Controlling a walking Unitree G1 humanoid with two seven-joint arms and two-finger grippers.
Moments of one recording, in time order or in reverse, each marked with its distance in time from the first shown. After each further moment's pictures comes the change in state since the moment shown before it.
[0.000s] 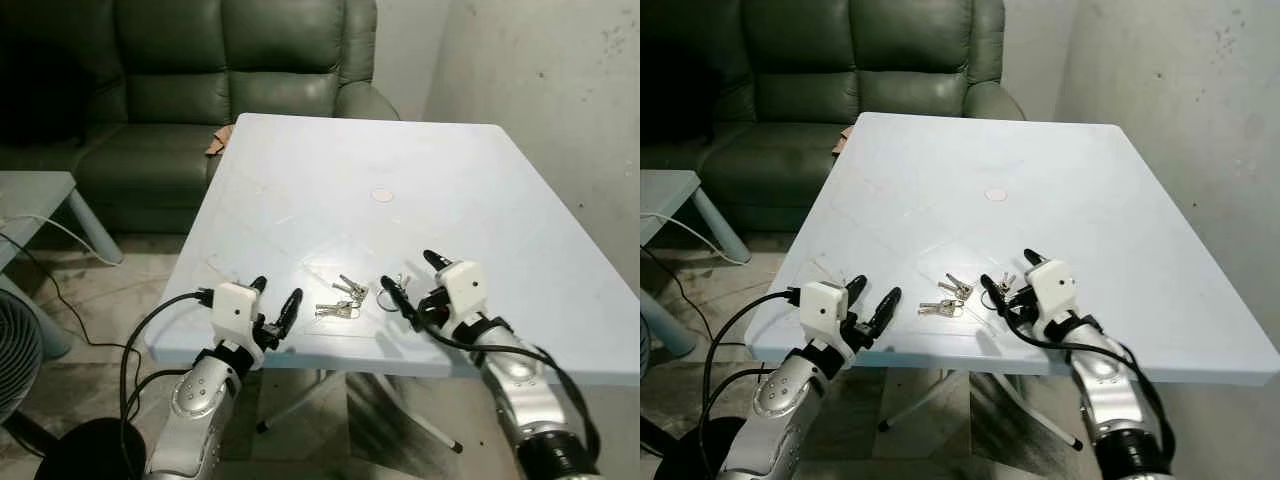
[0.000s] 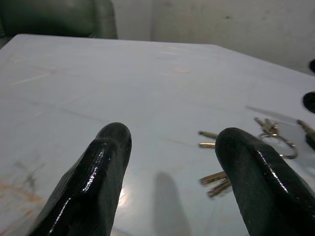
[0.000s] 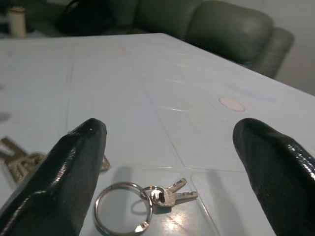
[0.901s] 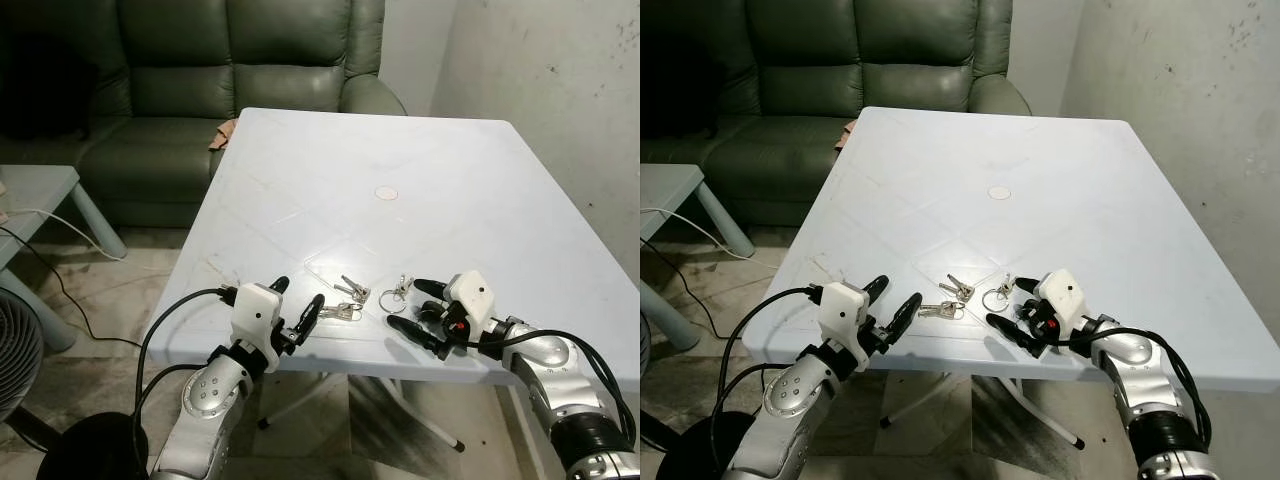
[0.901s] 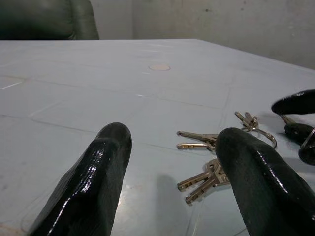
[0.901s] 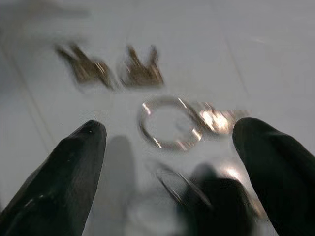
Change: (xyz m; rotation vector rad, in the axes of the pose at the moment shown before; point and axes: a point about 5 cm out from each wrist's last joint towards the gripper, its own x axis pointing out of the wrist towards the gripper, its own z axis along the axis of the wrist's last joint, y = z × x) left arm 0.004 -0.015 0.003 0.048 0.002 -0.086; right arm -0.020 -0.024 -0.022 0.048 0.234 0.342
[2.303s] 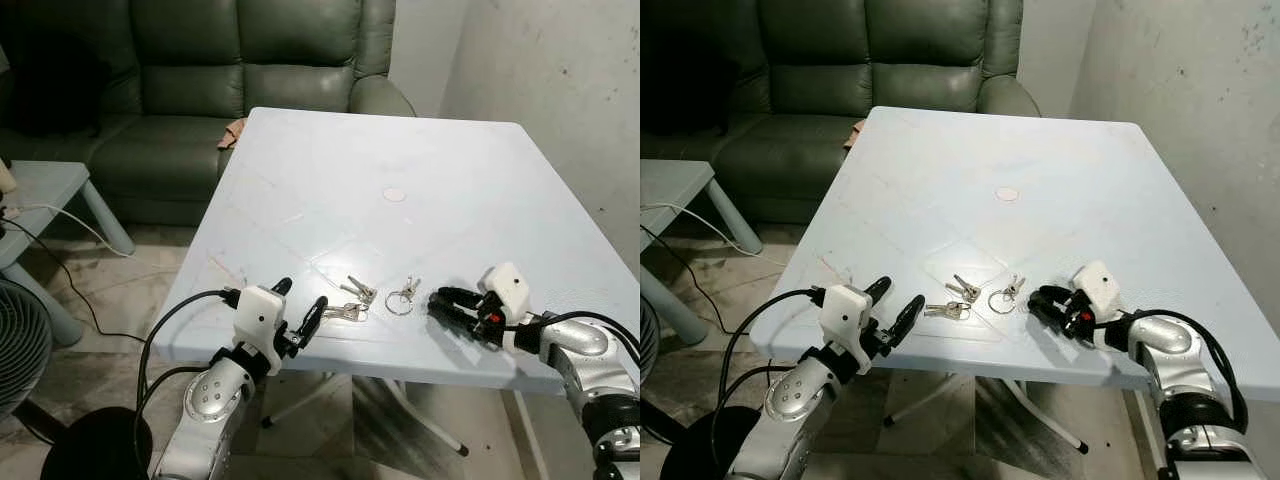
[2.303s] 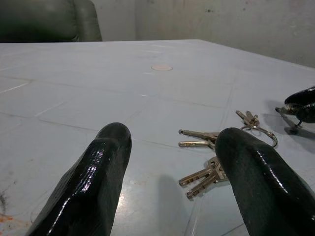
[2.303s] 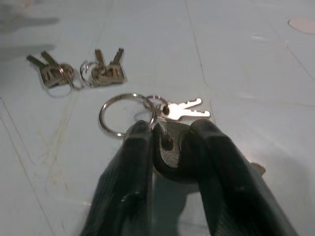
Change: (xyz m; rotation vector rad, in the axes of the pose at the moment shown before) left arm -0.001 -0.005 0.001 0.010 -0.004 -0.008; right arm -0.019 -0.025 -0.001 0.089 -0.017 -0.032
